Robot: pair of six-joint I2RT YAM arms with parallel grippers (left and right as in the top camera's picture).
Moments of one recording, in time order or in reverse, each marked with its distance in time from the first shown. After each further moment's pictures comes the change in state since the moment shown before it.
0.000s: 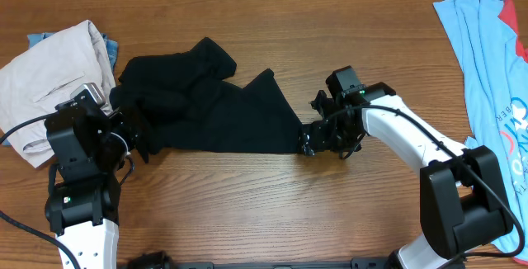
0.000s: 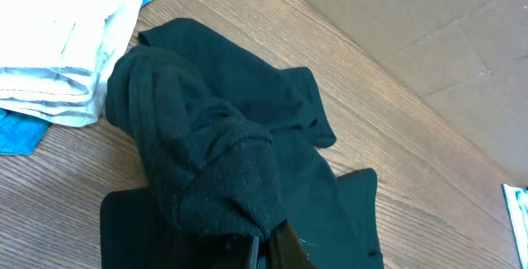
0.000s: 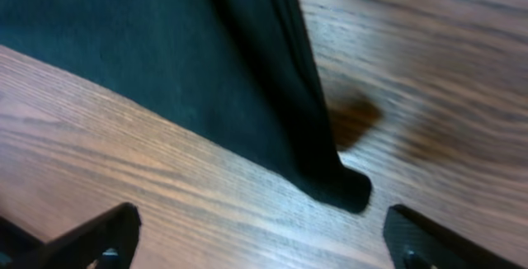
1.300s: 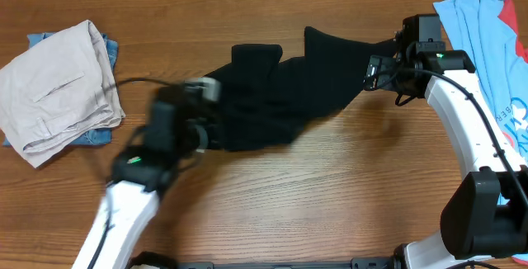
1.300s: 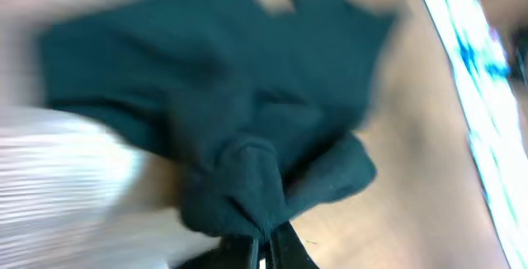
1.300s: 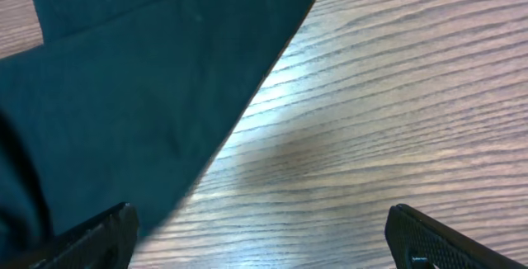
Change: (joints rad) left arm -0.452 0.173 0.000 0.081 0.066 0.109; right arm -0.327 -0.053 0.268 0.037 0.412 0.071
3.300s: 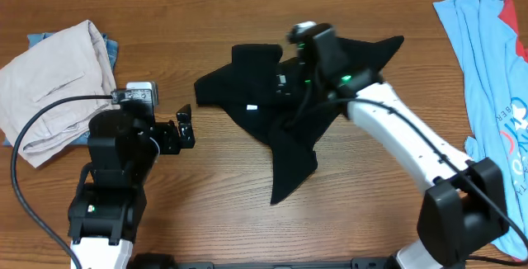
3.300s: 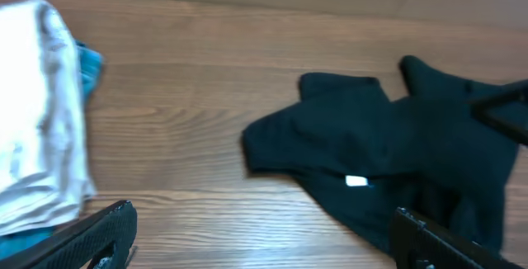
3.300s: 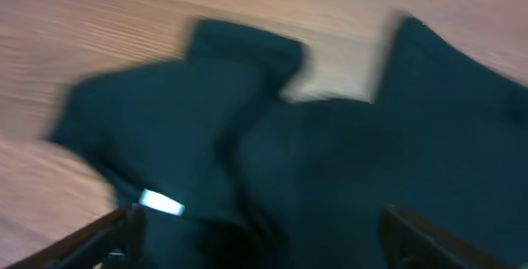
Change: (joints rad) left arm 0.146 -0.240 -0.007 -0.059 -0.243 0.256; right arm 0.433 0.036 0.000 0.304 -0.027 -0.049
